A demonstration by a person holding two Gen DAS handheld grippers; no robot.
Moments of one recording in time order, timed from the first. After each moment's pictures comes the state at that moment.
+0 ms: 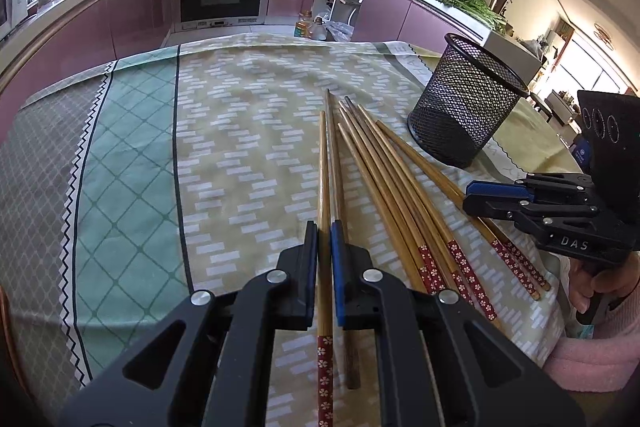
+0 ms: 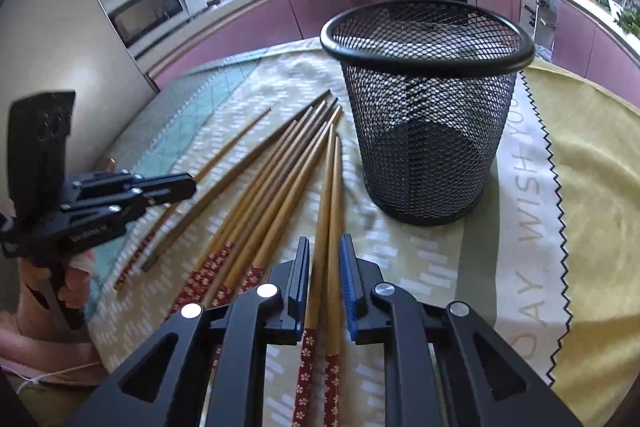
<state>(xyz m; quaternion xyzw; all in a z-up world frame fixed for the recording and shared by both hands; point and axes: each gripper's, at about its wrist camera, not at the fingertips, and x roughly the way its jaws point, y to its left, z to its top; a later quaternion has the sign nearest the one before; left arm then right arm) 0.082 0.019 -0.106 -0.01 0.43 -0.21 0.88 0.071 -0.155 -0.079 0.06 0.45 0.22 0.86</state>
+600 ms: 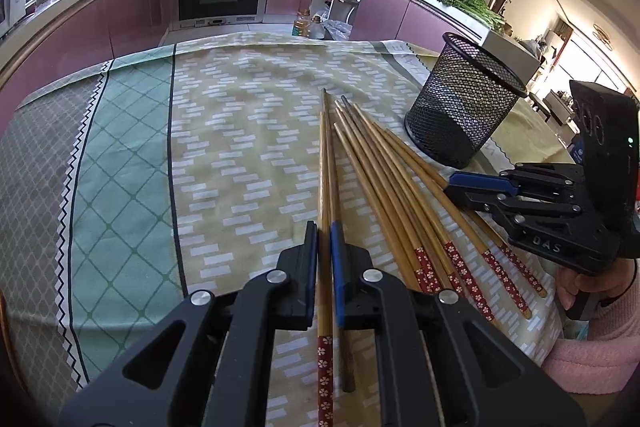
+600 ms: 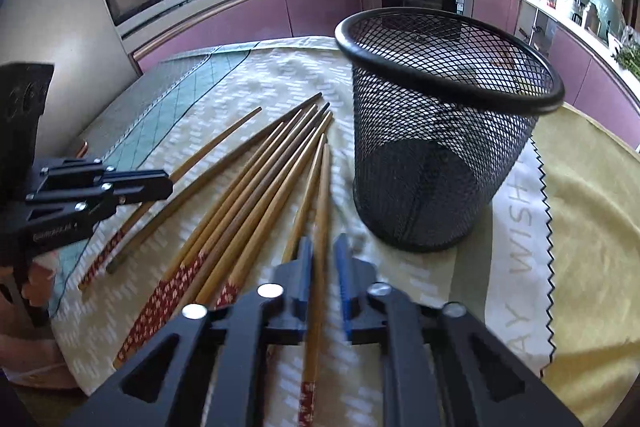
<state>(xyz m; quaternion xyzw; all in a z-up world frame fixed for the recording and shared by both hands) 0.084 0.015 -0.105 -0.01 0.43 -0.22 0.87 0.087 -0.140 -0.085 0.00 0.44 0.19 0.87</state>
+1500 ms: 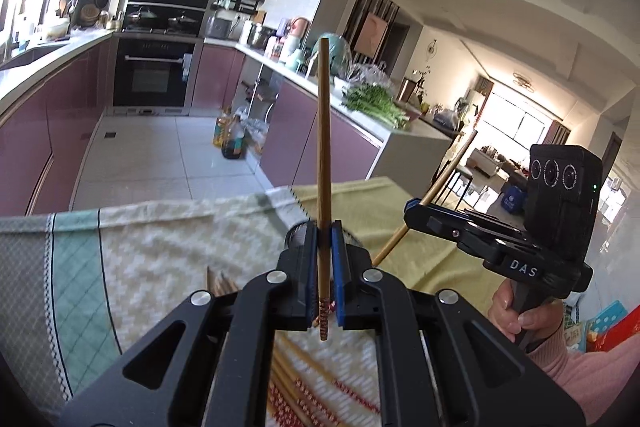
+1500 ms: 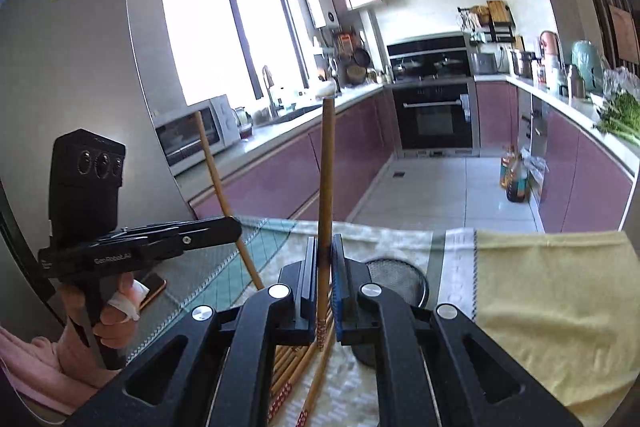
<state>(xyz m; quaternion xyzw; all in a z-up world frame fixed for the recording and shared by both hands) 0.082 -0.030 0.050 -0.08 0.27 -0.35 0.90 0.046 -0.218 0.058 0.09 0.22 0.24 0.94</state>
